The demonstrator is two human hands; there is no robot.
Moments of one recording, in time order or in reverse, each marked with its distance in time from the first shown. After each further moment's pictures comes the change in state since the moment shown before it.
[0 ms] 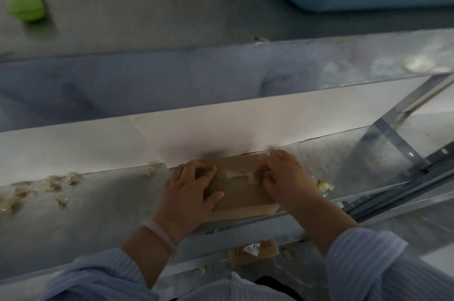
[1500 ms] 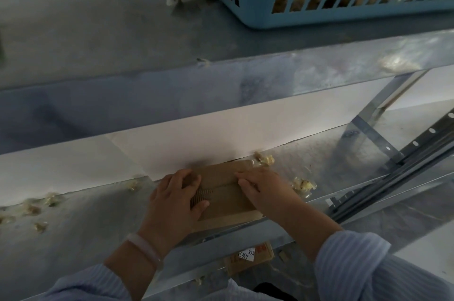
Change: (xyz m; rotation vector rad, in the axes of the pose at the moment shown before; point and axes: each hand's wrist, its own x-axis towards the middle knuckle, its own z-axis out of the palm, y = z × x) left_hand 0.008 0.002 0.002 0.020 -0.052 0.028; right_hand -0.010 -0.006 -0.004 0.142 -0.160 0.075
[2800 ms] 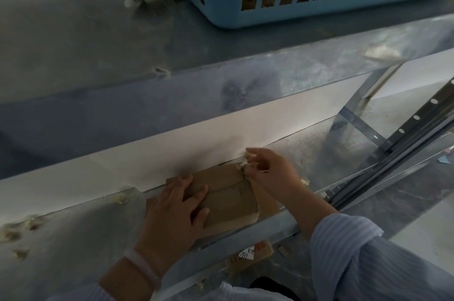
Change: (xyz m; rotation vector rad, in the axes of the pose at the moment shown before) left_hand -0.001 0.013 0.005 -0.039 -0.044 0.087; right_hand 0.020 0.040 -0.007 0.482 0.234 0.263
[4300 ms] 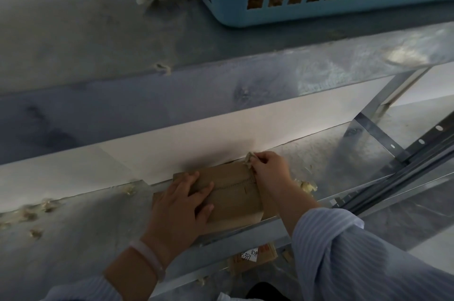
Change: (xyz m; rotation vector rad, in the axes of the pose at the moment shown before) left_hand 0.002 0.003 0.001 -0.013 -0.003 -0.044; right_hand 0.037 0.011 0.031 0.114 0.117 0.202
